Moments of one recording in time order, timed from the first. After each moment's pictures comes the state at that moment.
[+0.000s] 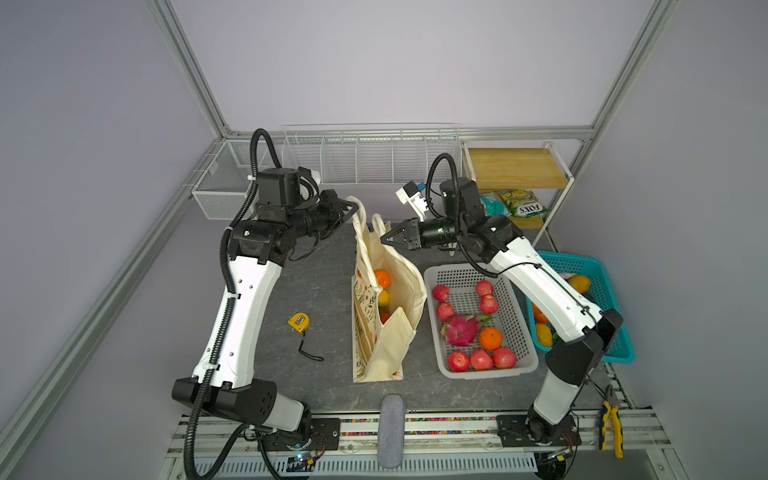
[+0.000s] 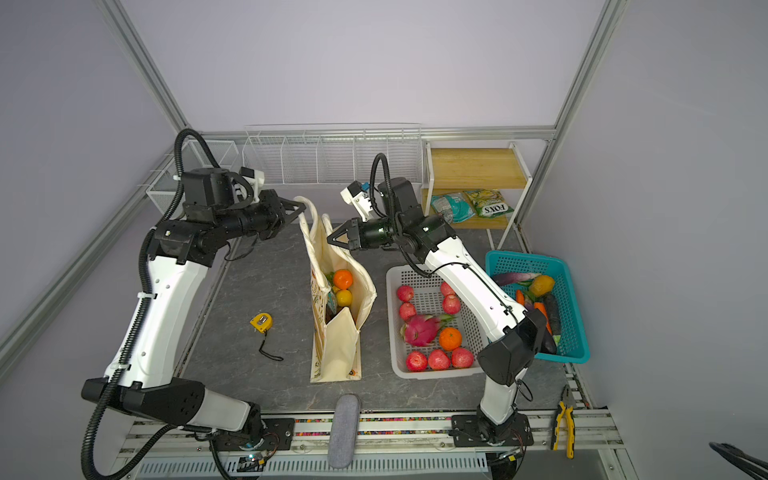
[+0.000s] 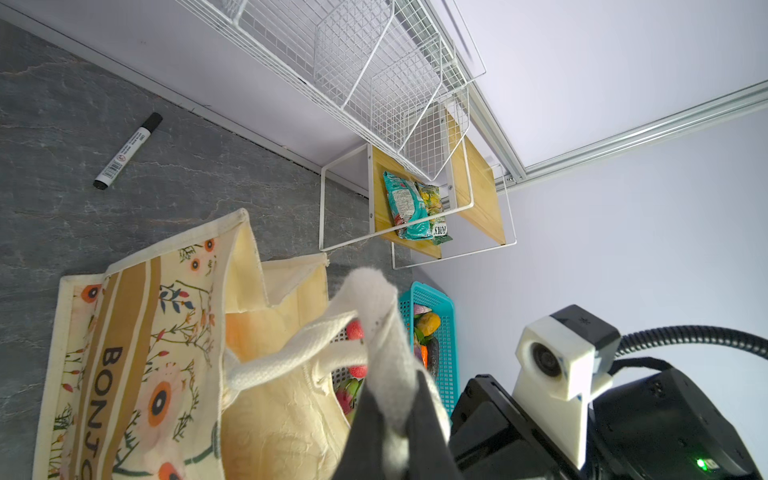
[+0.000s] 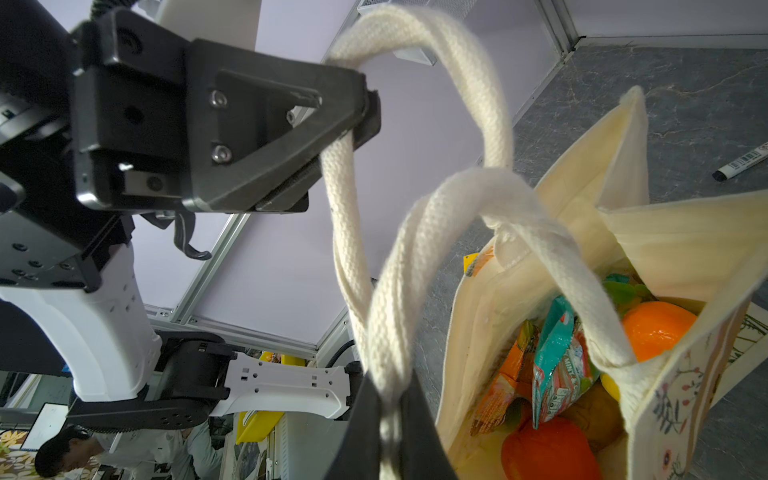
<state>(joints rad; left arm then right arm) -0.26 1.48 1.91 -0.84 0.50 -0.82 0.68 1.80 2.01 -0.66 -0.76 0.54</state>
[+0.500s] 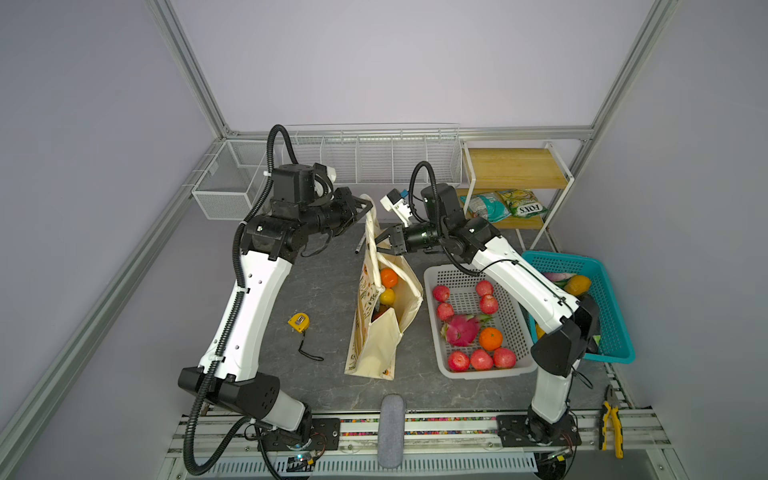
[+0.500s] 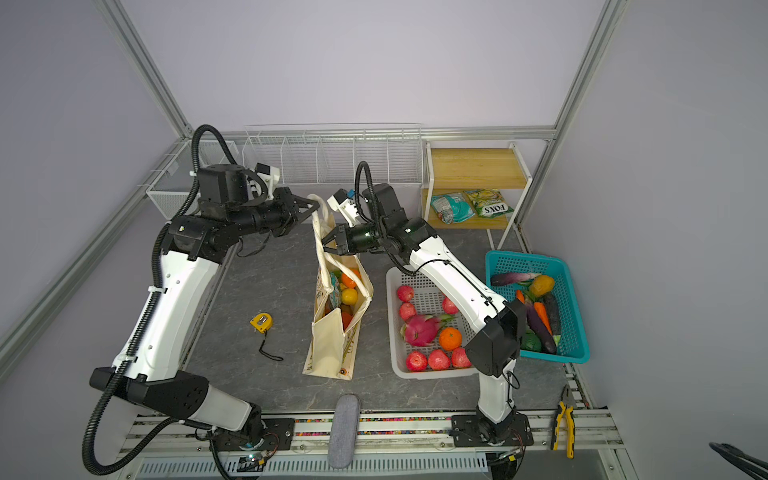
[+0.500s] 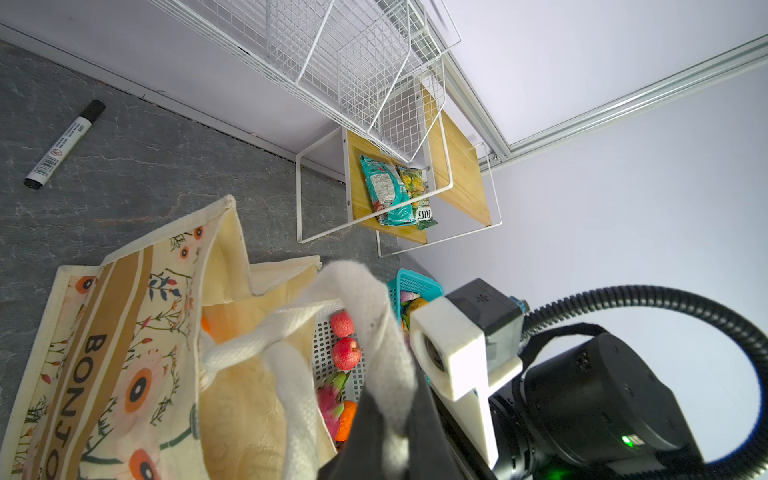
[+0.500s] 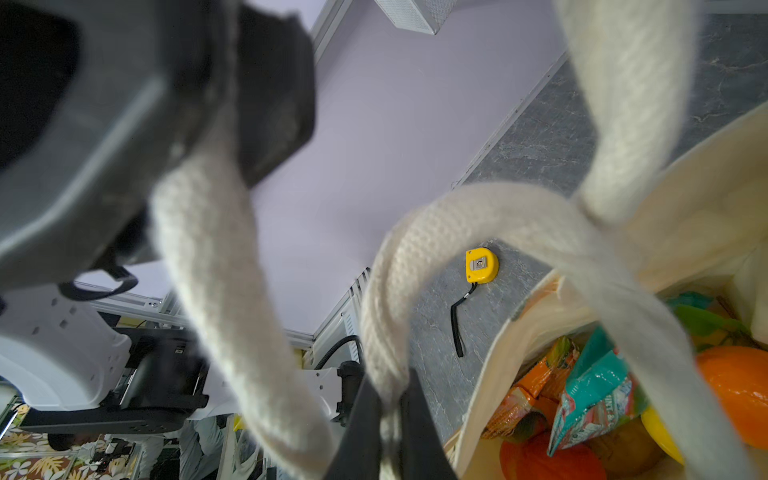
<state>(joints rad) -0.34 1.52 1.95 -0.83 0.49 -0.83 0.71 1.90 2.03 -0.60 -0.77 0.53</state>
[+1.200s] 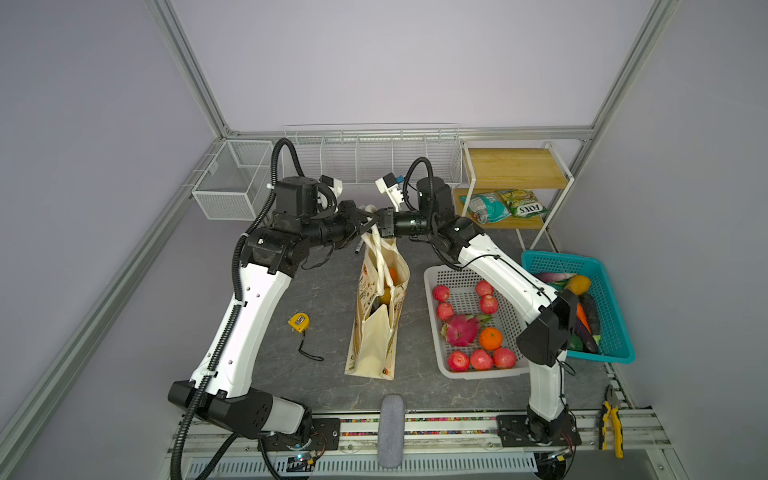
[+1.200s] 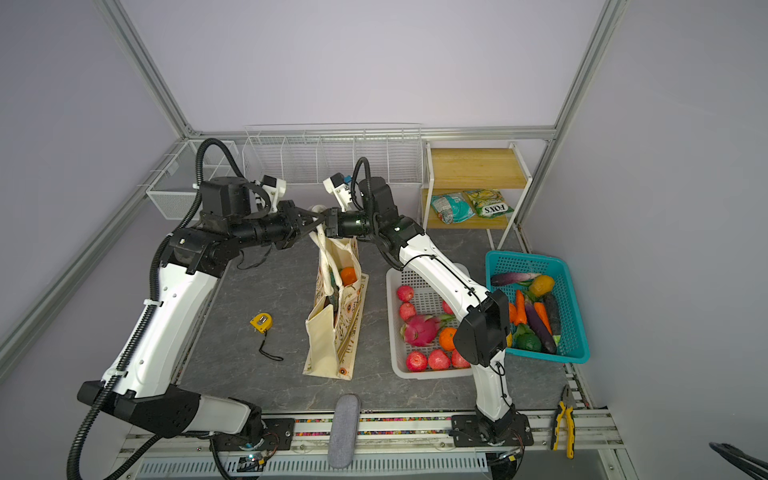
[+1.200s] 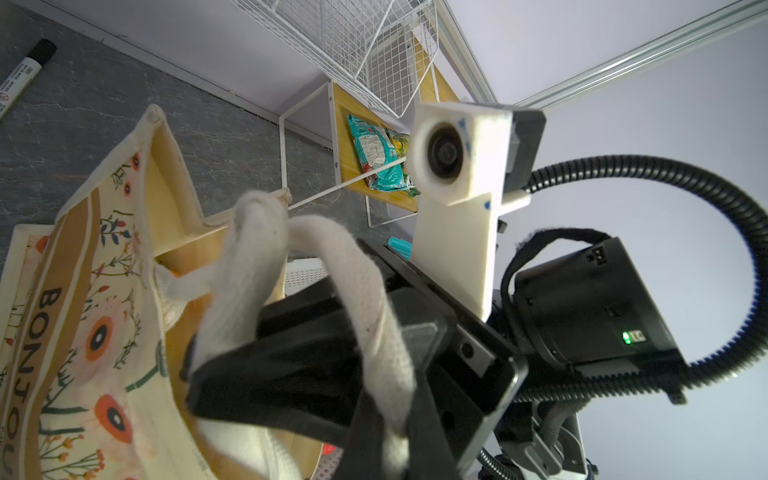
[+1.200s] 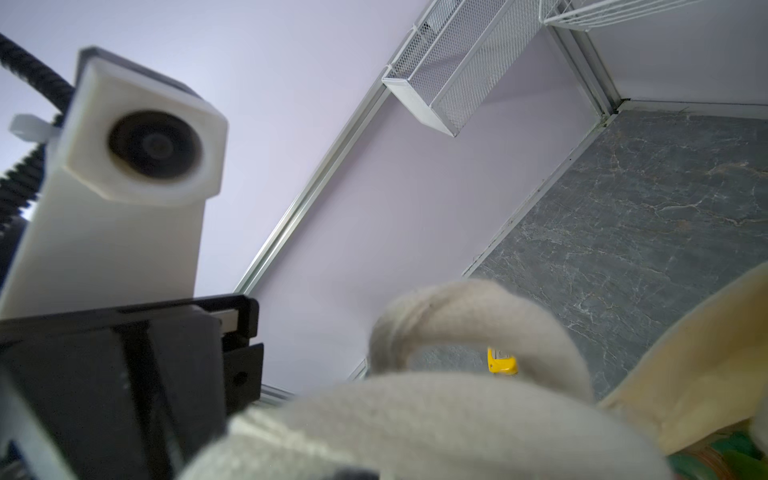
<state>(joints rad) -0.37 1.43 1.81 -0.80 0.54 -0.84 0.70 2.00 2.08 -0.27 -0.76 0.72</state>
